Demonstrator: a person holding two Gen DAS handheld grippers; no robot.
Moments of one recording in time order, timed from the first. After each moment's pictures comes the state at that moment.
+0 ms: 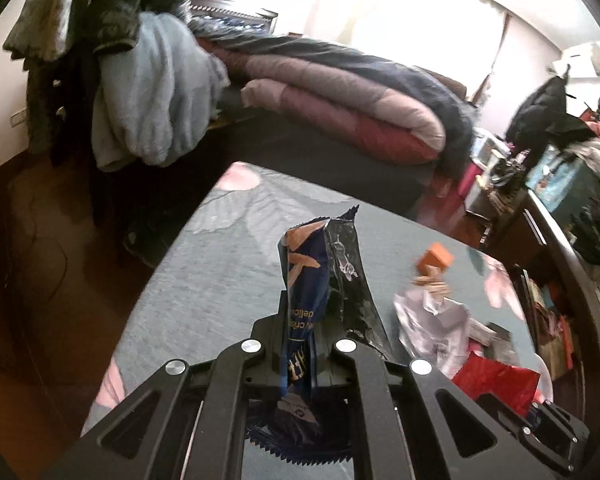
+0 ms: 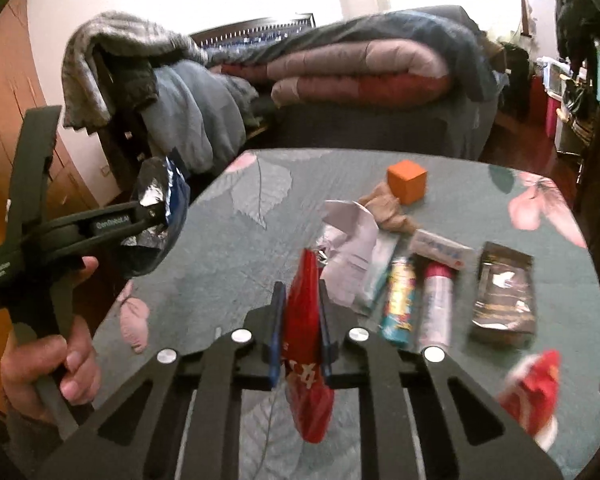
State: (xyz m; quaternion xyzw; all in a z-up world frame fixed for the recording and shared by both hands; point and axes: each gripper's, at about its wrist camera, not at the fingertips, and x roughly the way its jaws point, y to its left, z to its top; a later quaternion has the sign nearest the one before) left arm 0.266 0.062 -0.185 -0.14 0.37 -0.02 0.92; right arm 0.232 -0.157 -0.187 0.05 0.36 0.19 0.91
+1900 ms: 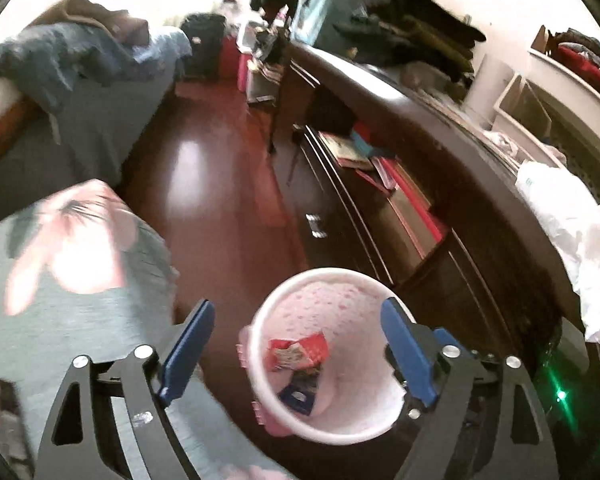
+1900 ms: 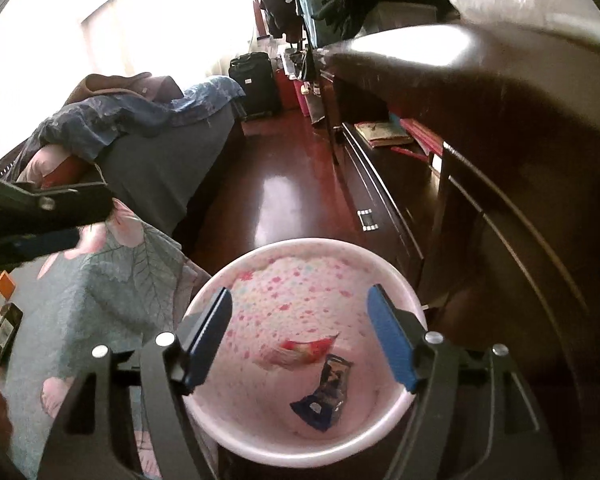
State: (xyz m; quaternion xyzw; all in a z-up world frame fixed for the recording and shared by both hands) left arm 0.295 -0.429 -0.206 0.04 0.41 -0.36 0.84; right arm 0.165 -0.587 -0.280 0.16 0.30 -0.21 0.92
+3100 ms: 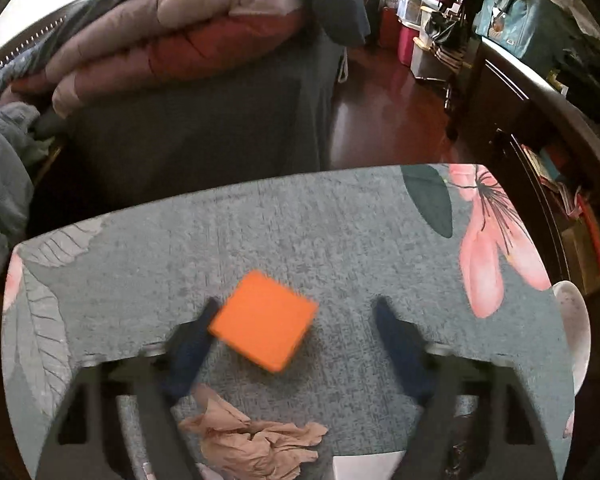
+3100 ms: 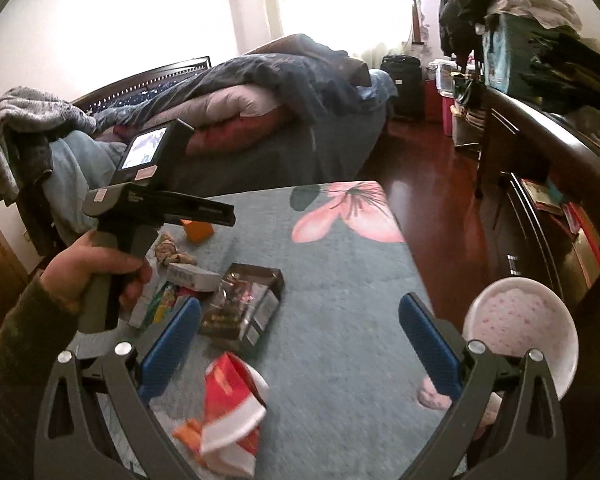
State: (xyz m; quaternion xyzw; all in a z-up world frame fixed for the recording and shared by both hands) left arm 0.468 -0.156 -0.246 0.07 0.50 -0.13 0.86; right arm 0.232 -0.323 -0.191 0.07 0.33 0.02 0.94
